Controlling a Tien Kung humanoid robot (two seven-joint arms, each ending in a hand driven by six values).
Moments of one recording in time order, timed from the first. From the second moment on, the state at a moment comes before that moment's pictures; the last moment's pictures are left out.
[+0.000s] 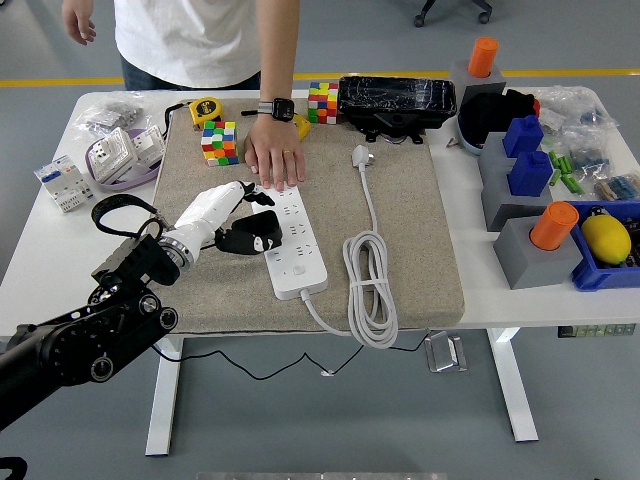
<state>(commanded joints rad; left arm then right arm) -0.59 0.23 -0.66 -1.00 1.65 0.30 0.05 -0.02 -0.26 0.97 0.38 -0.71 -0.08 0.00</state>
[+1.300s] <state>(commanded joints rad) -0.59 0.25 -0.68 -0.94 1.56 0.38 -0.13 -0.02 -0.26 0.97 0.39 -0.71 -0.08 0.01</state>
